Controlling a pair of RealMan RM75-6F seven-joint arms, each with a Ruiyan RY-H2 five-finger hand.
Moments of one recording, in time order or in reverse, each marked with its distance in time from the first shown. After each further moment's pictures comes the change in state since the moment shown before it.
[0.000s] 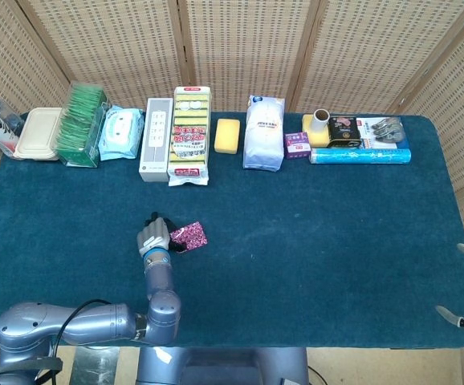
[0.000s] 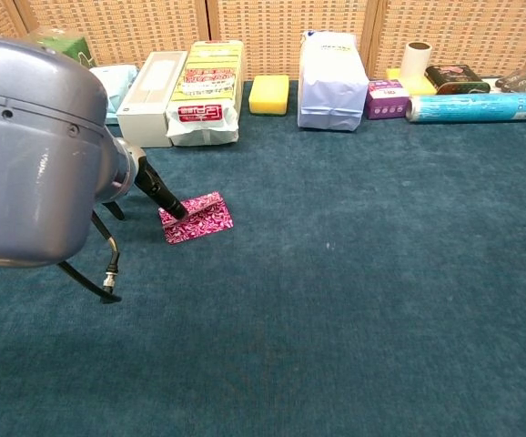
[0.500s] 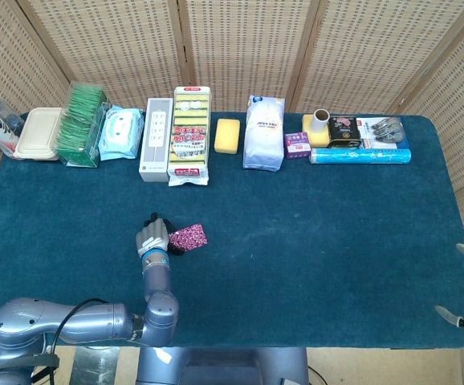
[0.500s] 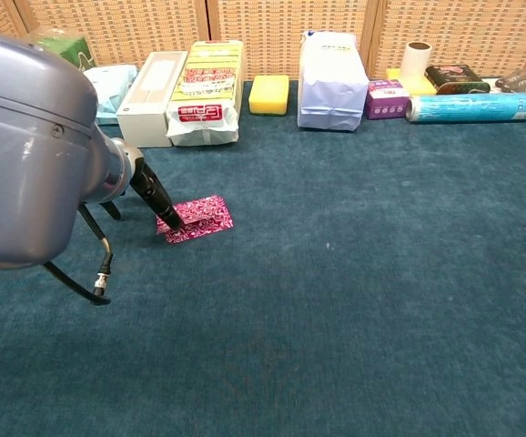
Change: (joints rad) left arm -0.019 0.037 0.043 -0.029 -0.037 0.001 -0.012; right arm 0.002 -0.002 -0.001 -0.004 -0.001 -0.004 -0.015
